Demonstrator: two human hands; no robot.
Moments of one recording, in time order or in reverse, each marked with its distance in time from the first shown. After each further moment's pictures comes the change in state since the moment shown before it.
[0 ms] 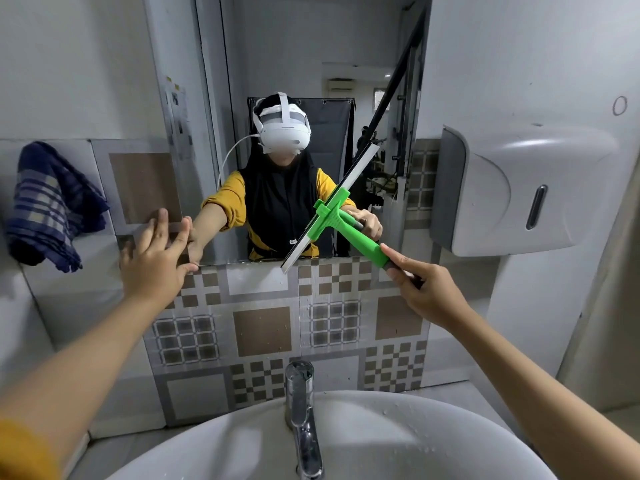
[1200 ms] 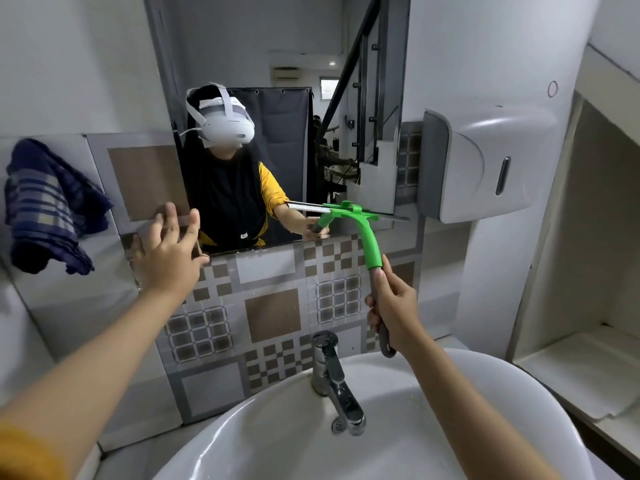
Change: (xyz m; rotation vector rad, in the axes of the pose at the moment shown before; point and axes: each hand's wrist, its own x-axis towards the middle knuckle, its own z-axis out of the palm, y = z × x) left_hand -0.001 -0.008 -0.004 -0.111 0.002 0.074; right_hand -0.061 -0.084 0.096 0.800 0.348 0.620
